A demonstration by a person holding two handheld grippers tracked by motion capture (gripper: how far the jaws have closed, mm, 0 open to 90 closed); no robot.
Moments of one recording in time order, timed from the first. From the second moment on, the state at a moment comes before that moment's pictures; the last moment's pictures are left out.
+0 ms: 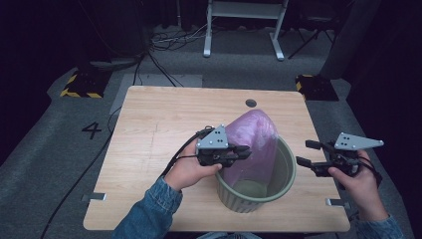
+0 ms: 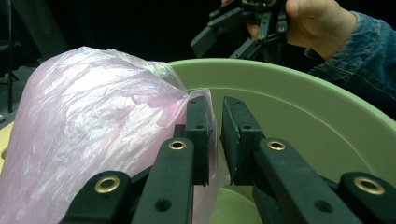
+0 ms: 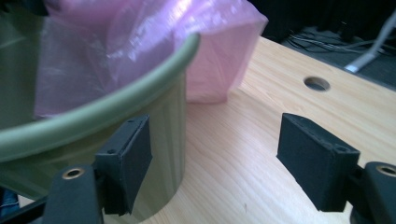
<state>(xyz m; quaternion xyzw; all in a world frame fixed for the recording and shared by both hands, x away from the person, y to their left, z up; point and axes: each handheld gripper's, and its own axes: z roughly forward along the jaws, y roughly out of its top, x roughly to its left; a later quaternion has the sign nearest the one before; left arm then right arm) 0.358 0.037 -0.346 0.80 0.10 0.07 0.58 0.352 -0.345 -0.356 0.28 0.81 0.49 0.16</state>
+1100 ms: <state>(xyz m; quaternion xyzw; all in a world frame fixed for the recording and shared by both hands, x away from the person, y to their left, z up) 0.343 0.042 -0.346 0.79 0.12 0.09 0.59 0.422 -0.257 -0.317 0.21 0.84 0.49 0.13</state>
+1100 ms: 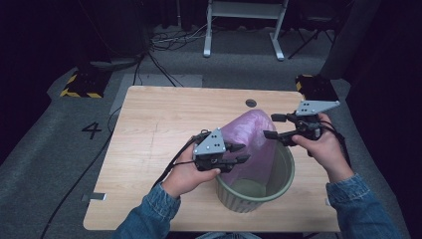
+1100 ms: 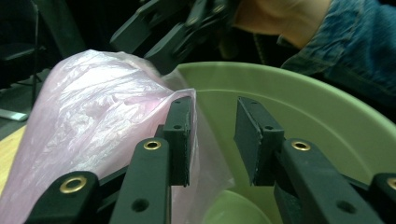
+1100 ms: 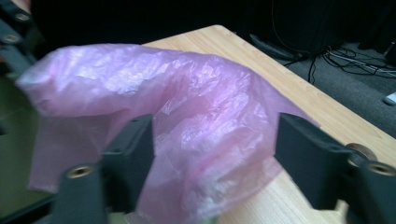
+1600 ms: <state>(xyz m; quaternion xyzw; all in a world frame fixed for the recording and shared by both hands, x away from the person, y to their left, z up) 0.313 0.057 -0.345 0.79 0.12 0.11 0.59 0.392 -0.255 -0.310 0.16 0.84 0.51 0.12</state>
